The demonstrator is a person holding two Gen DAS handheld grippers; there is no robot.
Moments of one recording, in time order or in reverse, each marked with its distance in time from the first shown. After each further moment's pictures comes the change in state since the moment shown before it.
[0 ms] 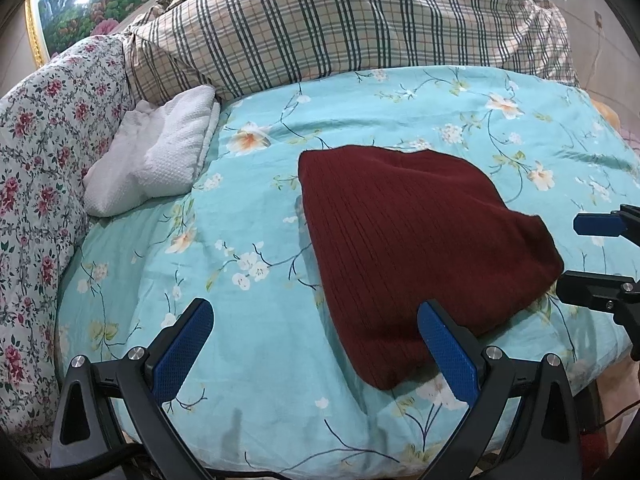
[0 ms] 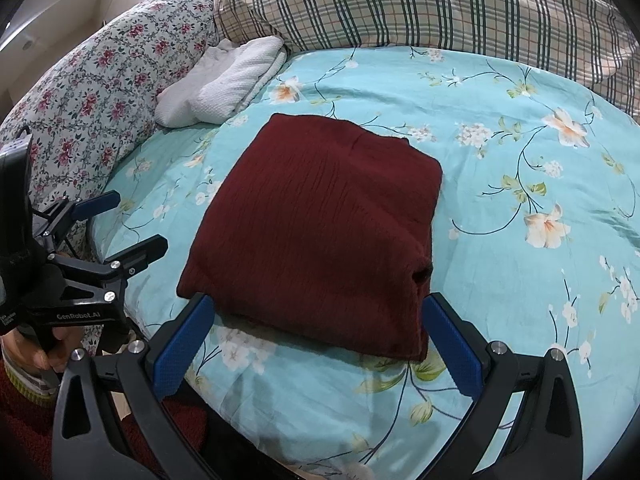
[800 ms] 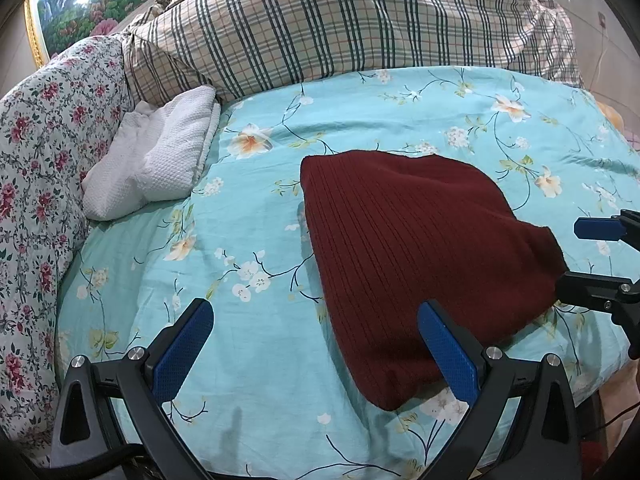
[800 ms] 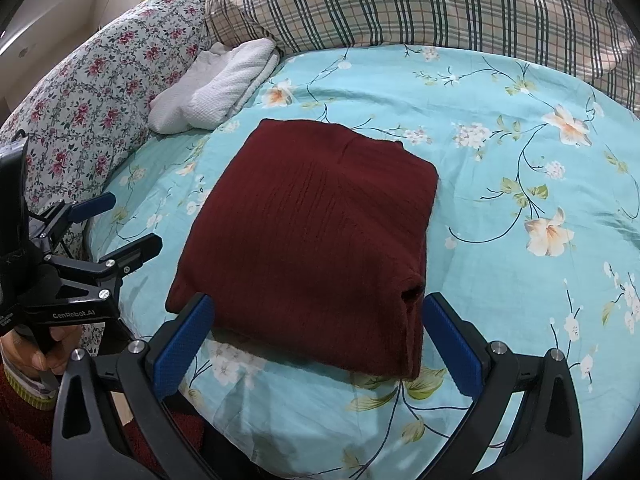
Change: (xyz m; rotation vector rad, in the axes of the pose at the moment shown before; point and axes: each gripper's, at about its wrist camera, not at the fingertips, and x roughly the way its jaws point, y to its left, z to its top) left arm 0.009 0.000 0.011 -0.003 0.005 0.010; right arm 0.011 -0.014 0.008 0.015 0.002 0.007
